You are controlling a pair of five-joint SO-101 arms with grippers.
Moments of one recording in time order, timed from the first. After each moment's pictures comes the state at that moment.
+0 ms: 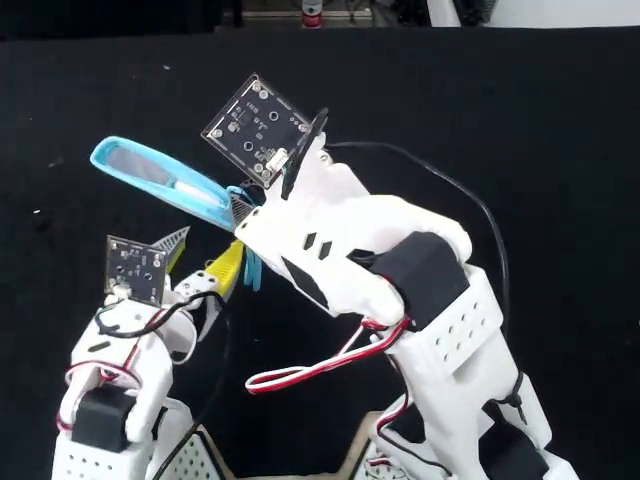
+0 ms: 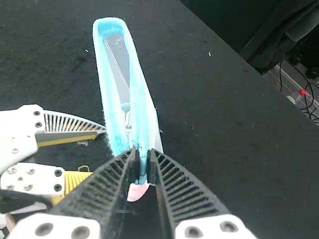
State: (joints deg) left arm 6.9 -102.9 74.6 54.1 -1.7; right arm -40.4 -28.5 -5.7 81.1 12.0
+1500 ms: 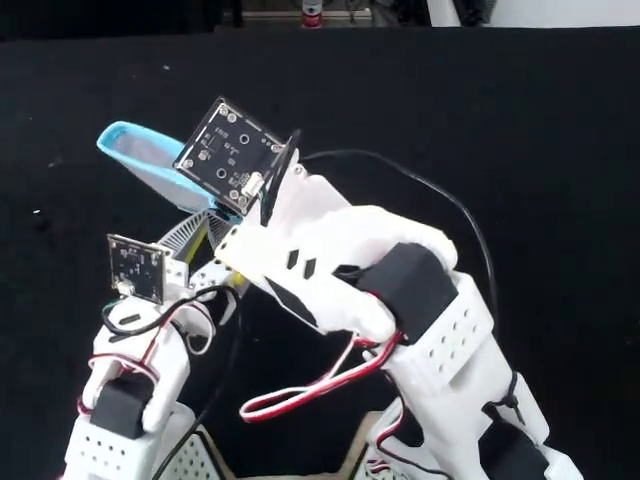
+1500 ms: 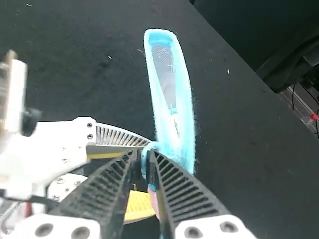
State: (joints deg) left arm 13.0 -102.8 84.3 32.4 5.5; right arm -45.2 -28.5 -5.8 80.0 13.3
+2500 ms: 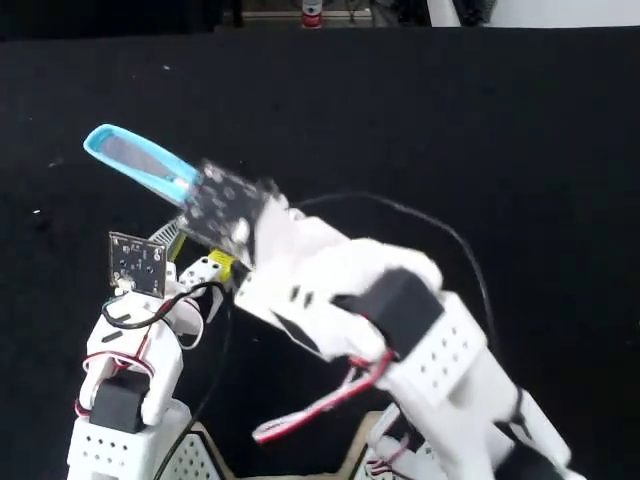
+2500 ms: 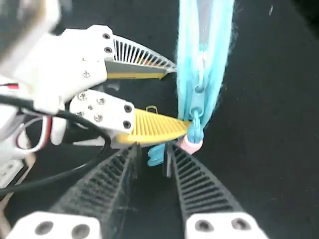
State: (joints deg) left arm 6.5 -103.3 85.8 36.5 0.1; right arm -46.5 -40.1 17.0 77.8 17.8
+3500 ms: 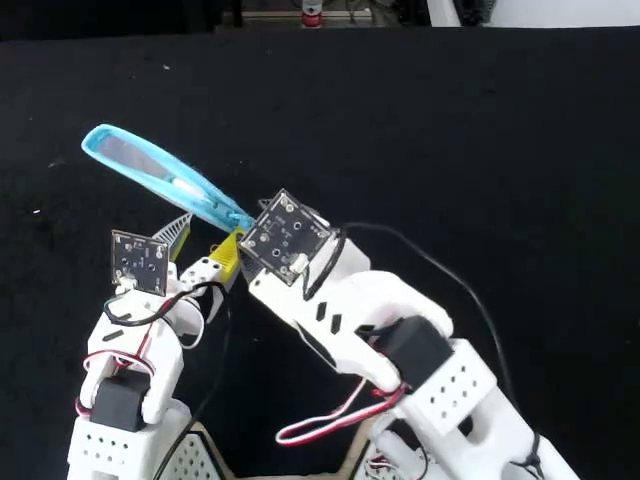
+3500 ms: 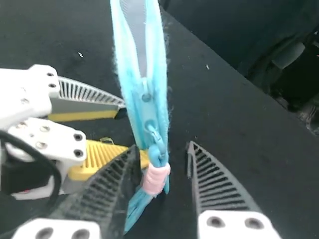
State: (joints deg) left arm 6.4 -102.8 85.8 36.7 0.0; right arm -41.2 -56.6 48.2 45.6 16.0
